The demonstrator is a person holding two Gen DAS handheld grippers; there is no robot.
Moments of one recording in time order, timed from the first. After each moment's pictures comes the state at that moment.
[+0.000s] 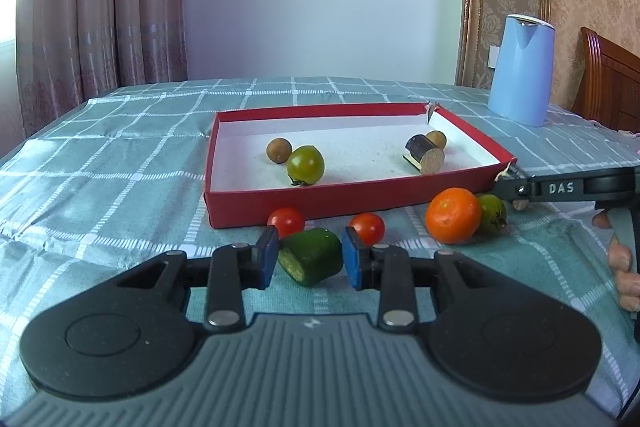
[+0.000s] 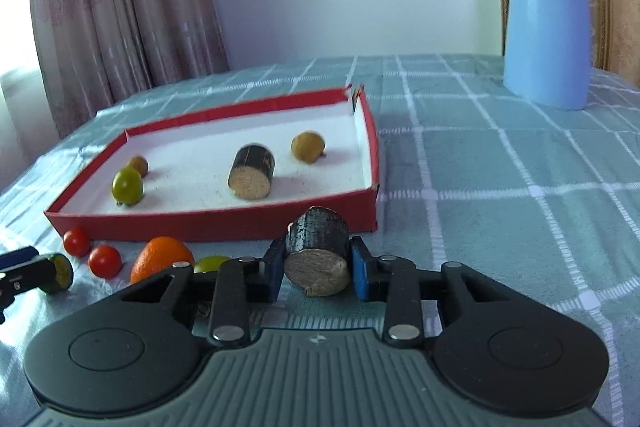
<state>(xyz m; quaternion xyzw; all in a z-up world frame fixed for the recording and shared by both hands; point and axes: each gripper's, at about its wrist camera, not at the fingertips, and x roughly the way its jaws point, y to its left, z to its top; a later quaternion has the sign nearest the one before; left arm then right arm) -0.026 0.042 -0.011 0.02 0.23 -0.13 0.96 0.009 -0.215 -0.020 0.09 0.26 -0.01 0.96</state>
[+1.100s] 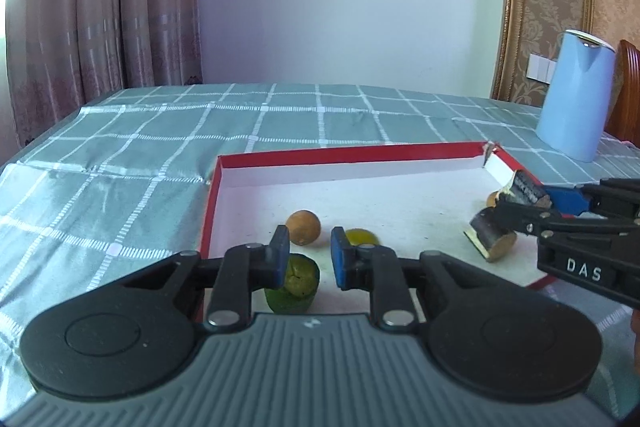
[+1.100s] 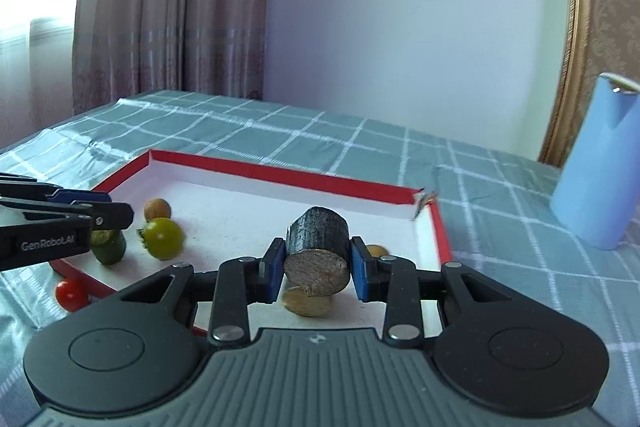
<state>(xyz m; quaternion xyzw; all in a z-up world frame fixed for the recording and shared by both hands) 0.094 0.032 0.007 0.00 0.26 -0.09 0.96 0.083 -0.154 0.012 -0.05 0.24 0.03 0.97</state>
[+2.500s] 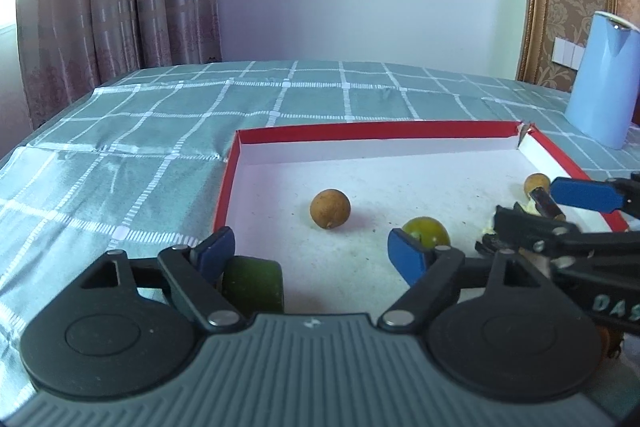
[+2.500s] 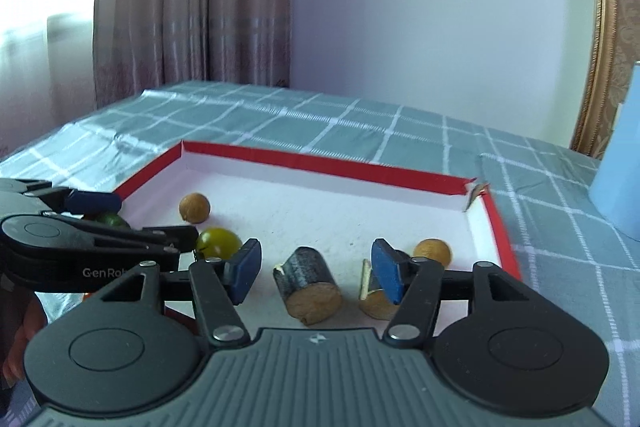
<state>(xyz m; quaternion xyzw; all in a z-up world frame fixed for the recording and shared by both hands) 0.108 0.036 -0.009 0.01 0.28 -0.06 0.96 0.079 -0.139 0.008 -0.03 0.24 0.05 0.97</state>
